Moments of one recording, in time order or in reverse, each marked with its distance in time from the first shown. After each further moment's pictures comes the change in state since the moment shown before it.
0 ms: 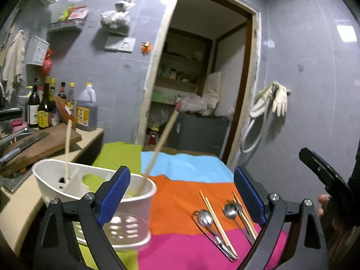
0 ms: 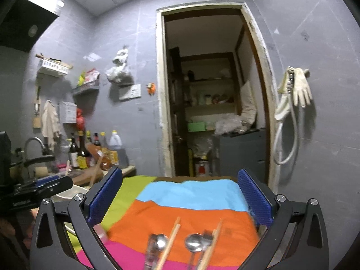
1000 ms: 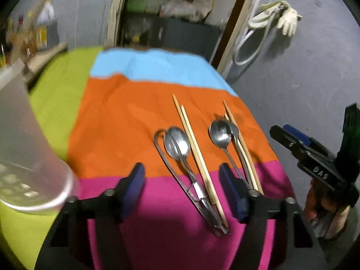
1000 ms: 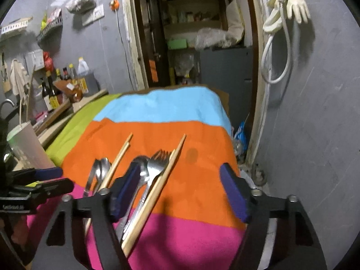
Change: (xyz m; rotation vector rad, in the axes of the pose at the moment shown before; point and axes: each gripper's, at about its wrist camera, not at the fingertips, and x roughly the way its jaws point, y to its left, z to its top) left arm 0.138 -0.035 -0.081 -0.060 0.639 -0.106; right arm 0.075 -0.079 -0.084 0.065 0.558 -0.063
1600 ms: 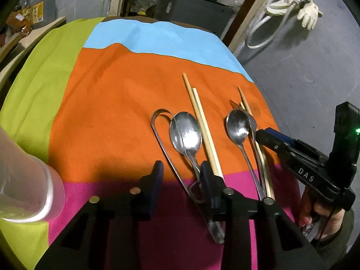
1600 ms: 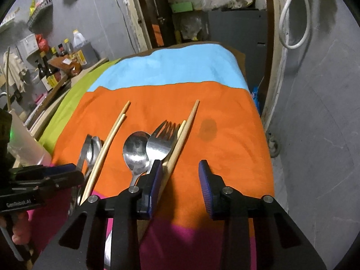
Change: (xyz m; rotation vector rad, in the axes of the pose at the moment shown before) left arm 0.033 0.017 0.017 -0.057 0.136 0.023; right arm 0.061 0.002 0.001 0.023 0.244 0.067
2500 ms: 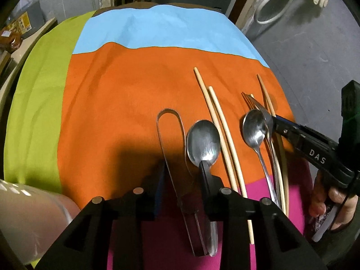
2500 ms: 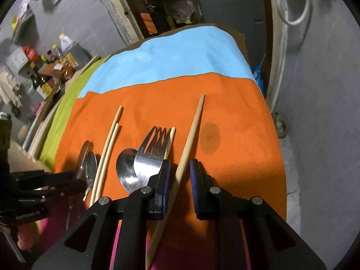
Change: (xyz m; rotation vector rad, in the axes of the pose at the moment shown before) left arm 0.021 -0.004 0.038 0.080 0.176 0.103; right arm 0.026 -0.016 0.024 0.127 0.114 0.053
